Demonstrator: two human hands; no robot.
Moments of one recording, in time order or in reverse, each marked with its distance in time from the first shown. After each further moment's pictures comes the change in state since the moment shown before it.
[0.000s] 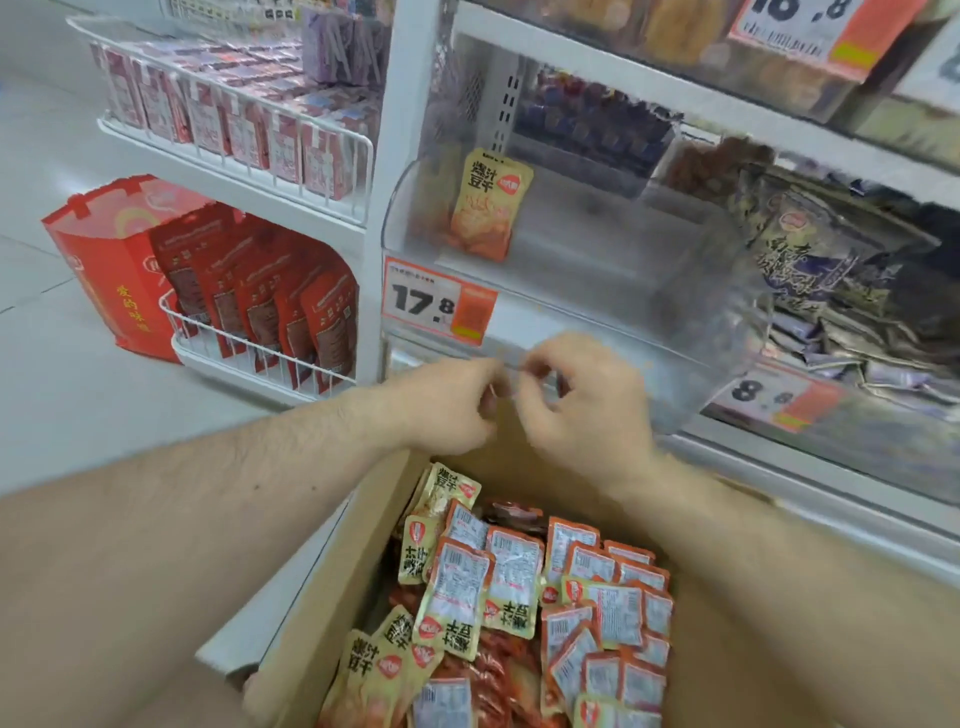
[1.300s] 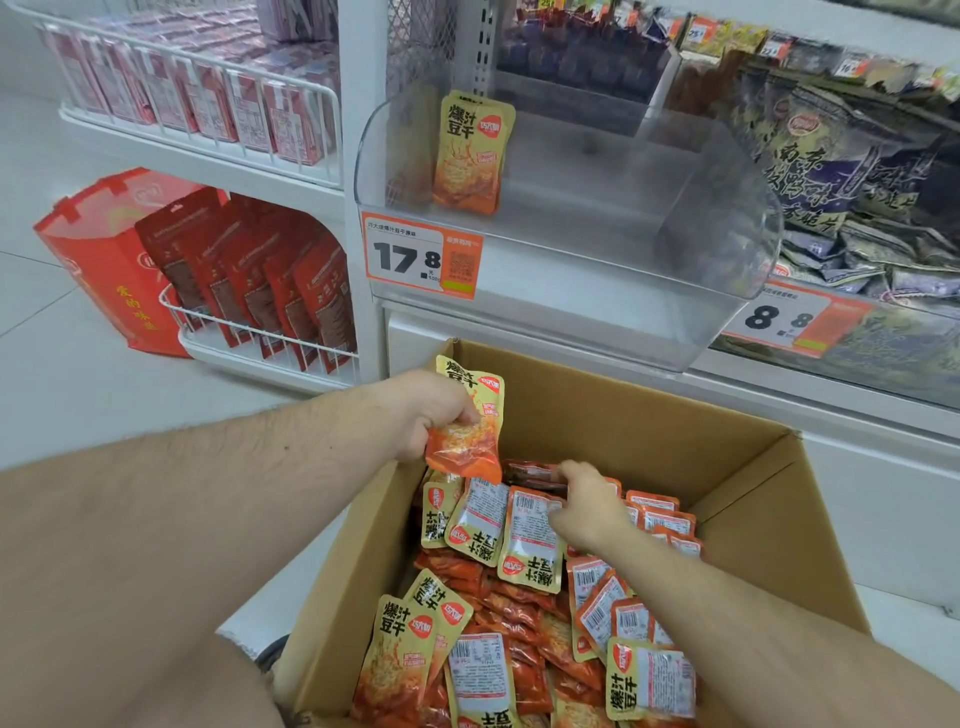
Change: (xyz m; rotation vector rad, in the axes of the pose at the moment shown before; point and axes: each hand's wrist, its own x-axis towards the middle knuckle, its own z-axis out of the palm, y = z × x) left_hand 0.002 -0.015 0.046 -0.847 -0.134 -0.821; right_hand -0.168 0.082 0.071 -0.026 -0.829 0.812
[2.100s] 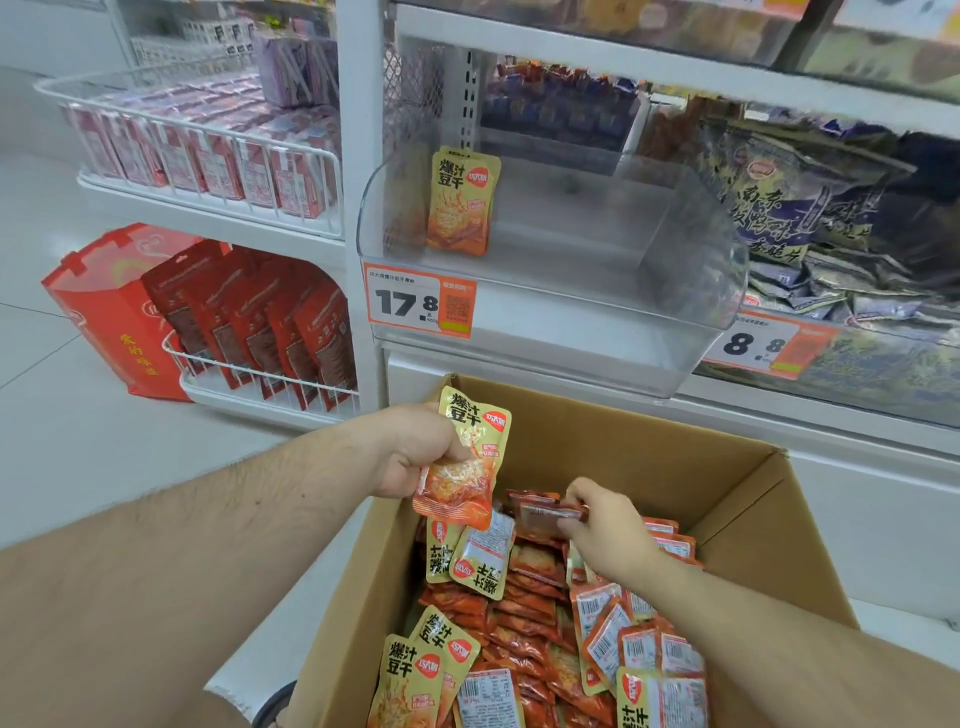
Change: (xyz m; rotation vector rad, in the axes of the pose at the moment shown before) left_hand -0.023 0.000 -0.015 -0.086 -0.177 0.112; right_hand -0.023 0.000 -0.025 0.070 0.171 -0.113
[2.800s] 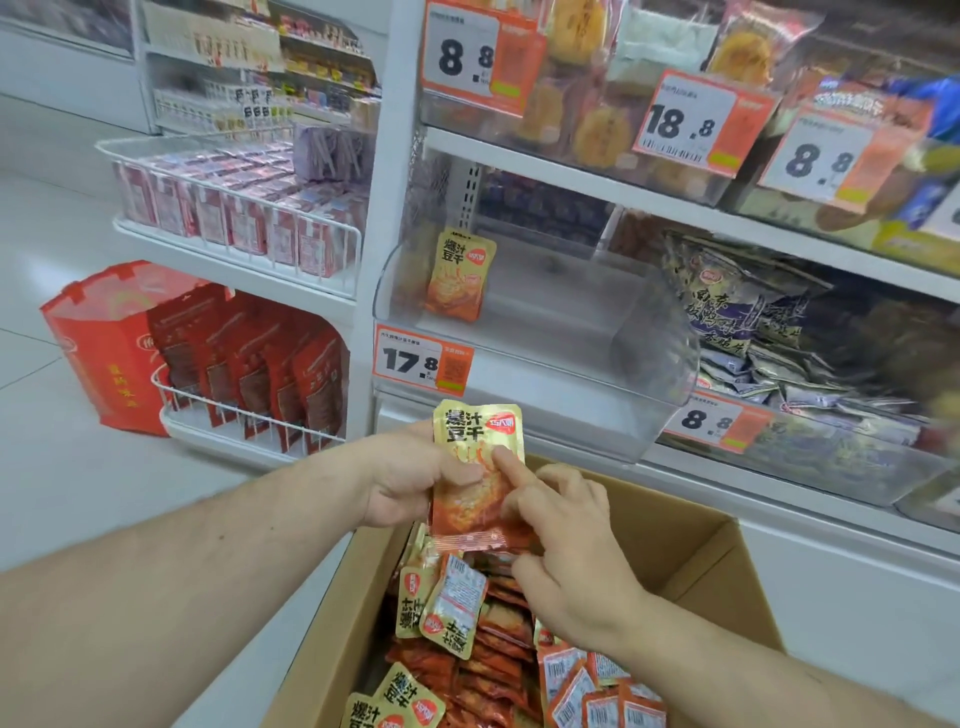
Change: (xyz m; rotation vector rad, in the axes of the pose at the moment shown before) left_hand -0.037 0.014 -0.003 -0.161 -0.214 0.260; right_hand -0.058 -0.115 -0.078 -0.111 0.261 -0.655
